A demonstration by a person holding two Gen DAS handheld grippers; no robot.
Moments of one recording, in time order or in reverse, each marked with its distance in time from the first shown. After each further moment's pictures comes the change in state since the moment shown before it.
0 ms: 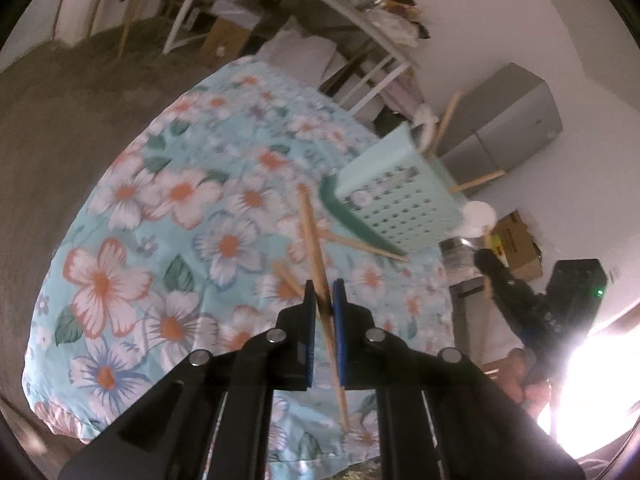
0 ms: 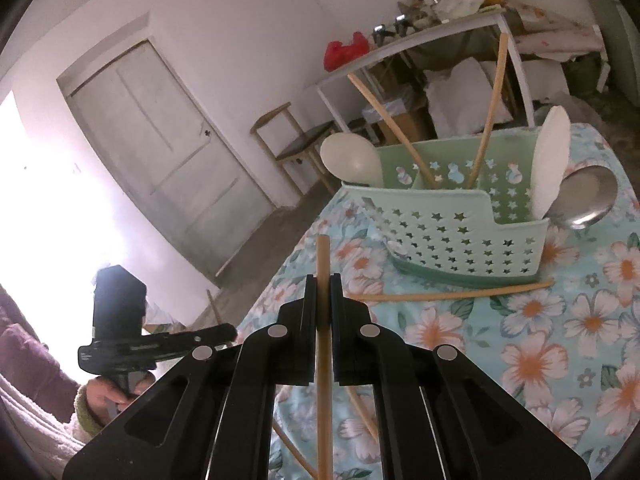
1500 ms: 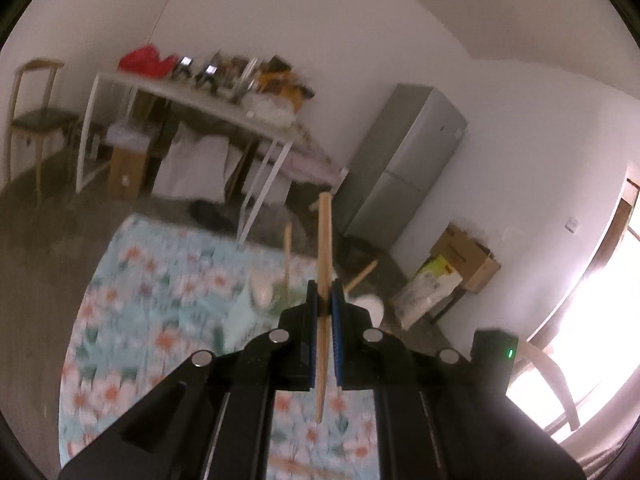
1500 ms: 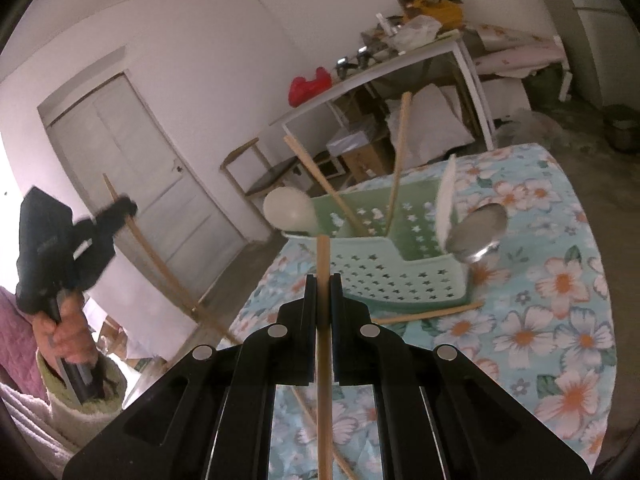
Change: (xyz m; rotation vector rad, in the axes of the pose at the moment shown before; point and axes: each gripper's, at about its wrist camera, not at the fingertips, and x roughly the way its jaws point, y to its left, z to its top) left arm -0.045 -0.133 0.089 0.362 -0.295 -0.203; right arm -0.048 -0.039 0.011 0.054 -0.119 -0.102
